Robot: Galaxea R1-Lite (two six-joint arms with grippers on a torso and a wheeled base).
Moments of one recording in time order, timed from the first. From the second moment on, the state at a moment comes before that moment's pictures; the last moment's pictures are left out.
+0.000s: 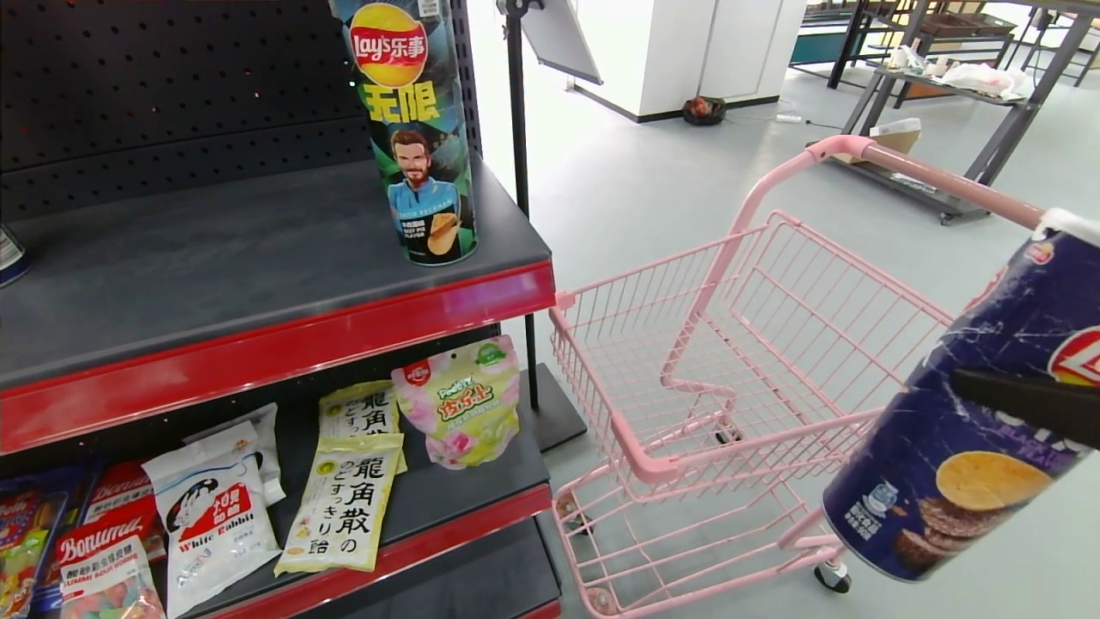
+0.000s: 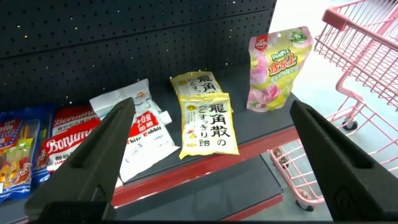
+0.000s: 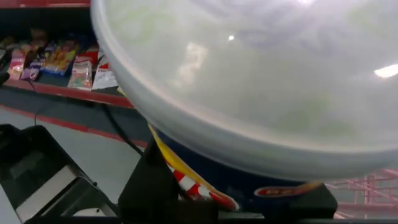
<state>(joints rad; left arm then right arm) 0.01 0.00 0.00 0.00 0.00 0.00 0.37 0.98 -0.77 0.04 0.33 0.01</state>
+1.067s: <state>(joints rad) 0.01 0.00 0.00 0.00 0.00 0.00 0.40 1.09 -0.76 0.03 0.20 -0.14</state>
